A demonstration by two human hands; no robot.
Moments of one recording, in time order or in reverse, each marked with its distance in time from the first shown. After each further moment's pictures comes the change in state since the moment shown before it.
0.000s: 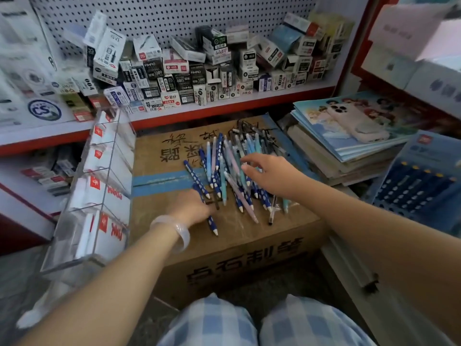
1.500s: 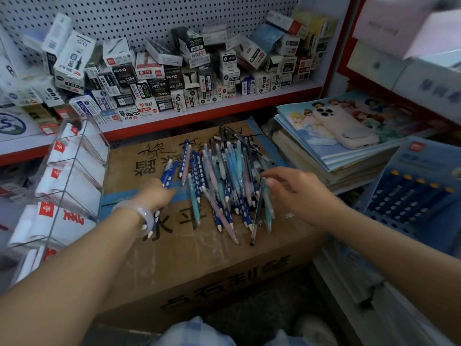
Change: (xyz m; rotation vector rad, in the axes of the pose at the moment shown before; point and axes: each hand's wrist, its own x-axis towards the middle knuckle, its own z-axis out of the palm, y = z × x) left_hand 0.063 0.008 -0.030 -0.324 0.108 -0.166; right_hand -0.032 0.063 -0.021 0.118 0.149 0.051
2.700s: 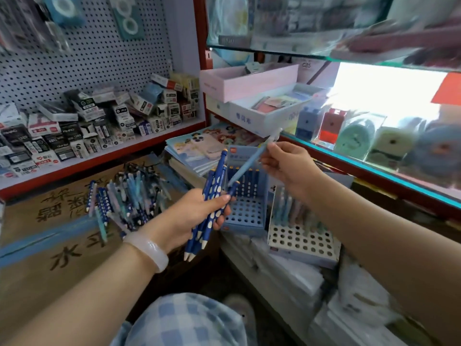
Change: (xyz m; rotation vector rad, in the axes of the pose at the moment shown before) left_hand -0.281 0.137 0.091 -0.594 -0.758 0.596; right_hand -0.178 0.033 -0.148 1.050 0.693 0.388
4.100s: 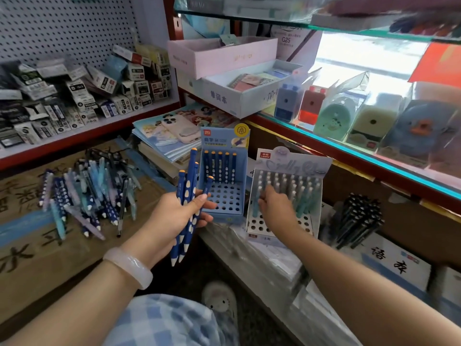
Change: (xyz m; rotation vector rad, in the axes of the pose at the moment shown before) left_hand 0.016 -0.041 0.018 -0.054 0.190 0.036; right_hand 0.009 0.134 -0.061 -1.228 0.073 -0.075
